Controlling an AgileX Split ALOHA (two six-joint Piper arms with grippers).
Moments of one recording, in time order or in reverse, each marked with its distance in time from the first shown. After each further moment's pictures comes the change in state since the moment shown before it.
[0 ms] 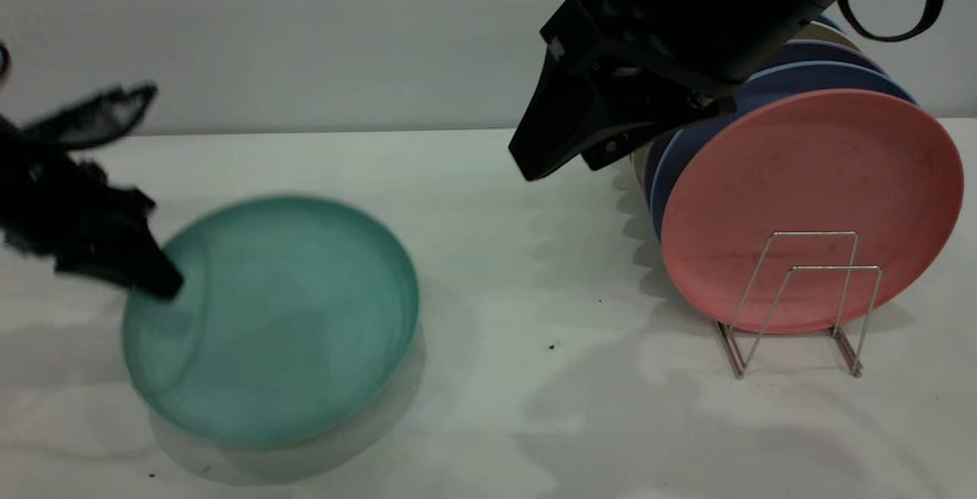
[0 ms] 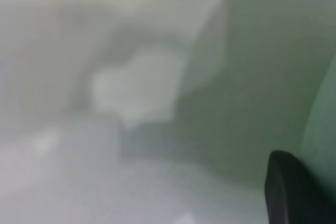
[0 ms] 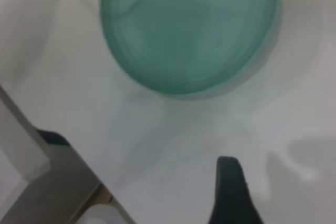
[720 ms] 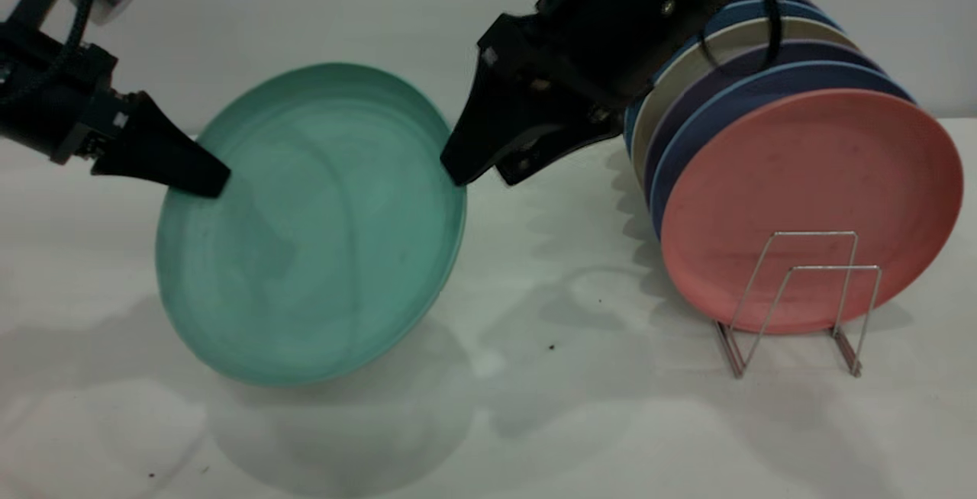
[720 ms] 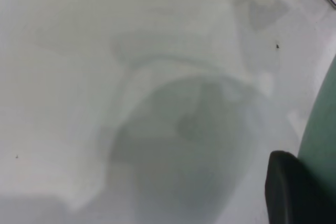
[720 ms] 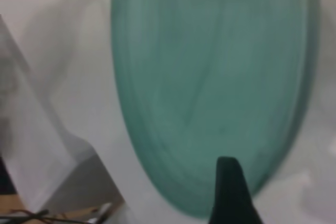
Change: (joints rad) left arm -0.010 -0.099 0.005 -0.236 0.222 0.412; right arm -0.050 0.347 -0.322 0.159 0.240 -0.179
